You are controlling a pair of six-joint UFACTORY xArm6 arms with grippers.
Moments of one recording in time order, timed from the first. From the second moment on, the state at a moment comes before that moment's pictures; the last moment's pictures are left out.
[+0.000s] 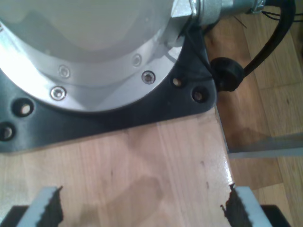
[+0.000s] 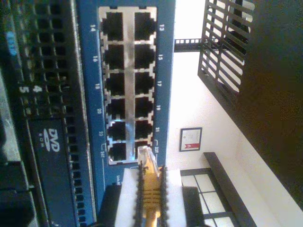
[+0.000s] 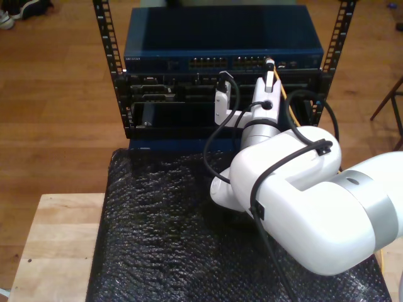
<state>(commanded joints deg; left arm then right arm) 77.3 -29.0 -6.9 8.1 64.3 -187.2 28.8 47.3 -75.9 40.5 -77.7 -108.7</state>
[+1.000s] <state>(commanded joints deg) 77.4 -29.0 -6.9 8.1 64.3 -187.2 28.6 48.5 -78.2 40.4 -77.4 -108.8</state>
